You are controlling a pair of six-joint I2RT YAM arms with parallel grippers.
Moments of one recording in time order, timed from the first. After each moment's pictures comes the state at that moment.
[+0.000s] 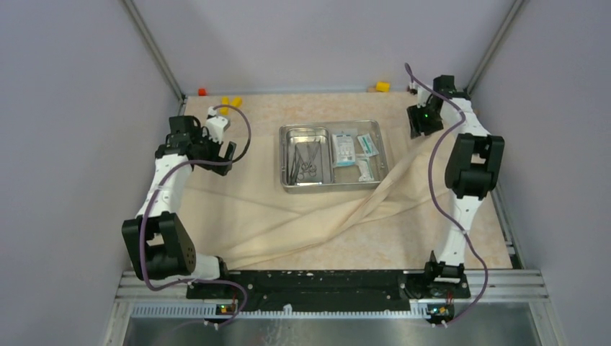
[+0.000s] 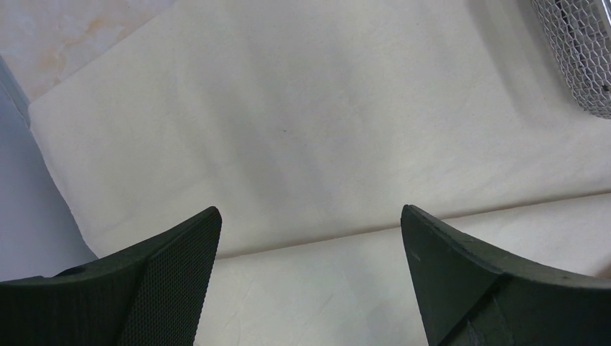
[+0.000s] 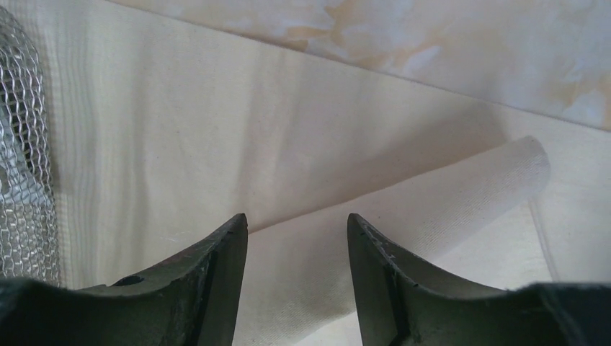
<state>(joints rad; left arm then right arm) 0.16 1.40 1.12 -0.62 0.31 0.53 -0.08 2.19 1.88 -0.80 -0.18 -0.35</state>
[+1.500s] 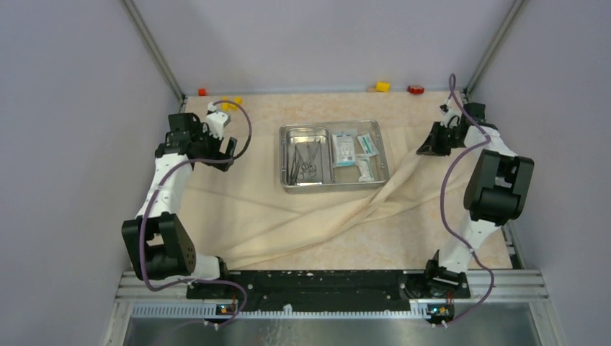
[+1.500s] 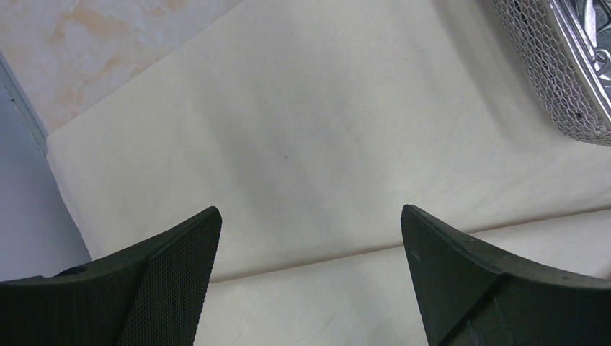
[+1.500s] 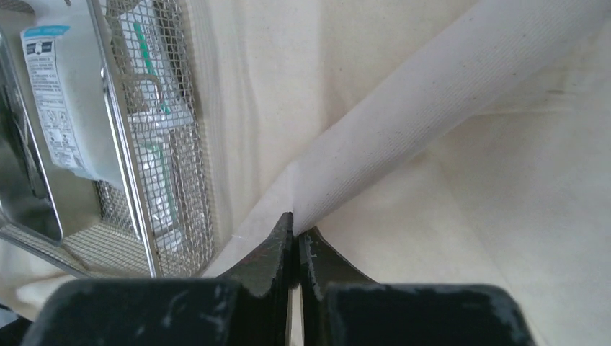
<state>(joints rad) 0.15 1.41 1.14 -0.58 0.35 0.51 -0.26 1.90 1.35 -0.53 -0.61 0.01</state>
